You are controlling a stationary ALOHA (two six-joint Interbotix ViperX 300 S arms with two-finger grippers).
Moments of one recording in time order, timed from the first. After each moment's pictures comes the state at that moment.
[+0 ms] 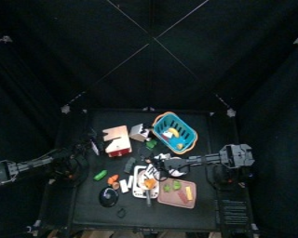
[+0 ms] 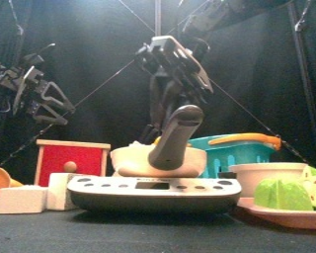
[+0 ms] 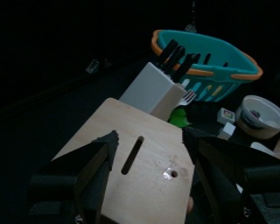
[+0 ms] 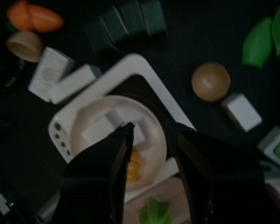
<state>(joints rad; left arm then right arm) 0.48 -0.82 1.32 -0.26 -0.26 -0.09 -0.01 0.10 0.21 -0.24 0.61 0.71</state>
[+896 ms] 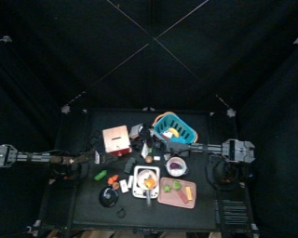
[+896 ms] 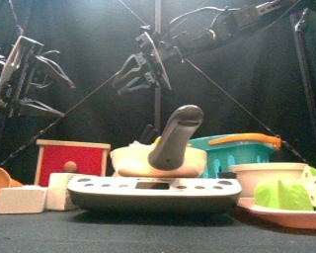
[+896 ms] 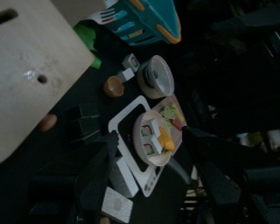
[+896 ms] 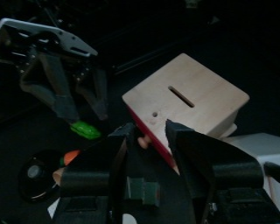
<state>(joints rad) 0.02 -0.77 1.28 -1.08 -0.23 -0.13 -0.21 0.09 0.23 -0.35 0.03 0.58</state>
